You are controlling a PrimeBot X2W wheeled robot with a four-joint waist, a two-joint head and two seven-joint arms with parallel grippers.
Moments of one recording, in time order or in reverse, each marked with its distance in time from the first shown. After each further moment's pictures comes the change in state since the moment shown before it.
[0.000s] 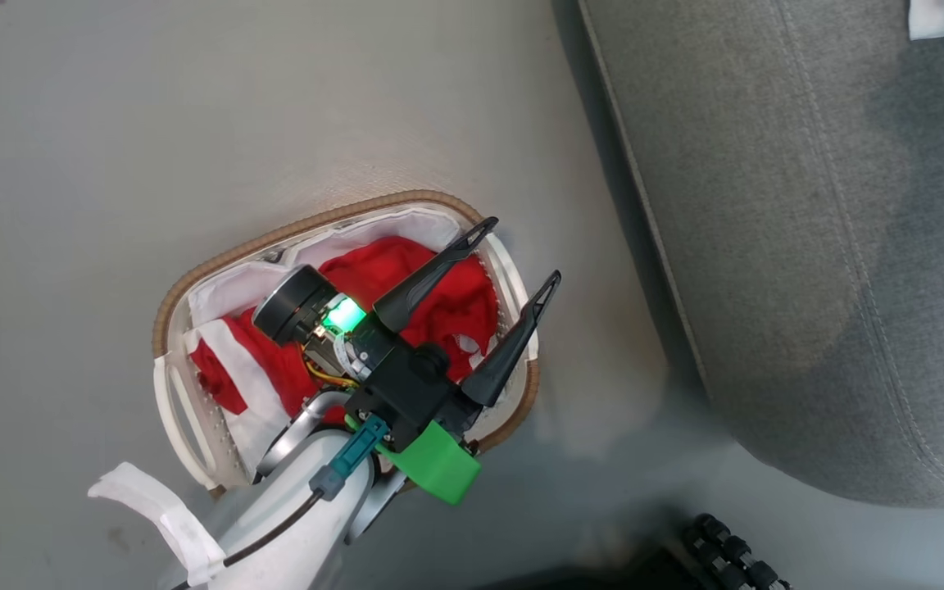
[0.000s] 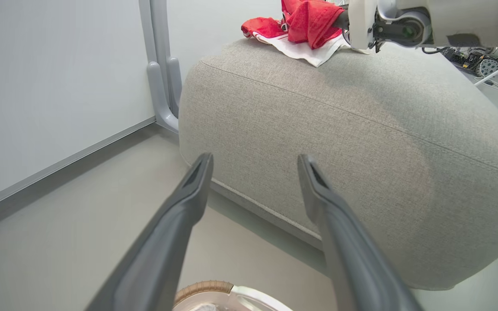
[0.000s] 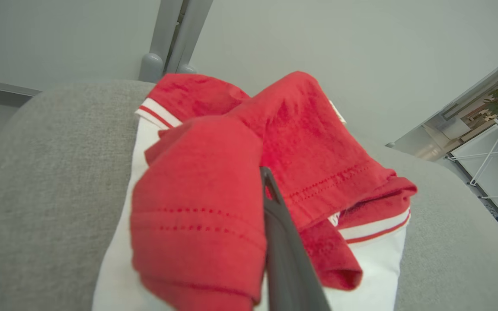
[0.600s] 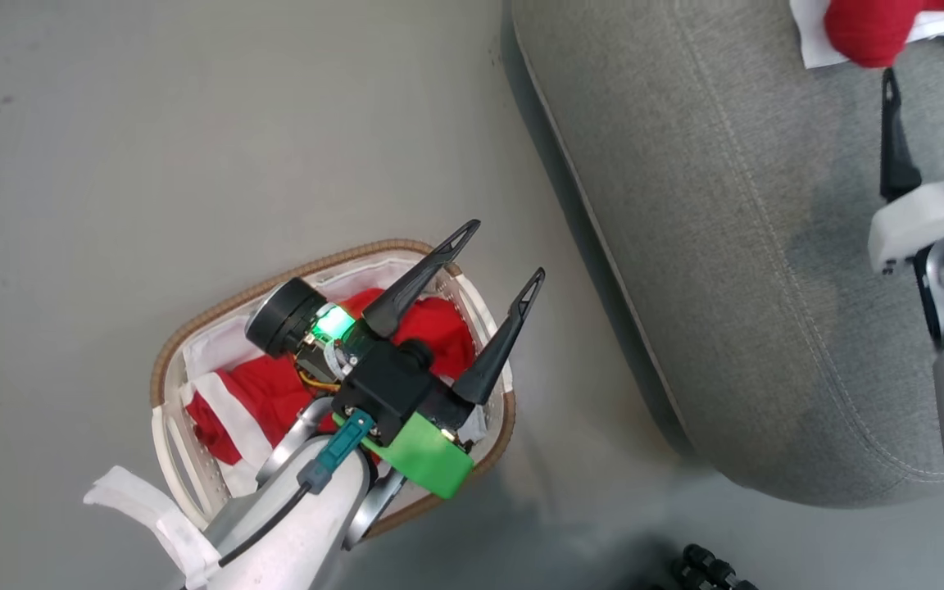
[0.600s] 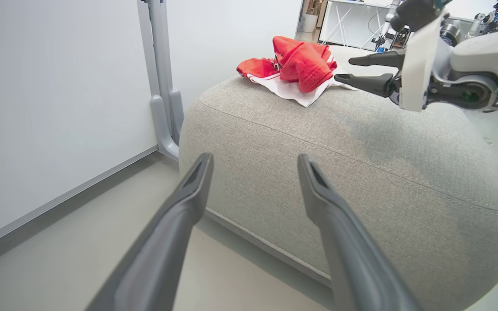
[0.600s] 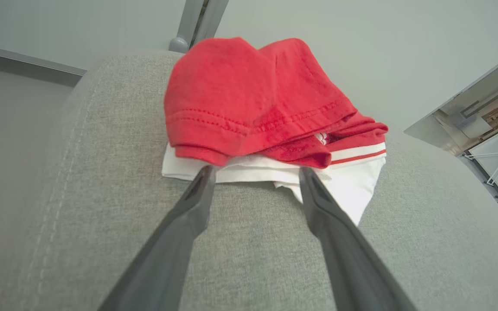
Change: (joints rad) left arm 0.032 -0.026 0.045 0.020 -0.028 0.000 0.000; right arm 0.268 0.015 0.134 -0.118 0.090 0.000 0.000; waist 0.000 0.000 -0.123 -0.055
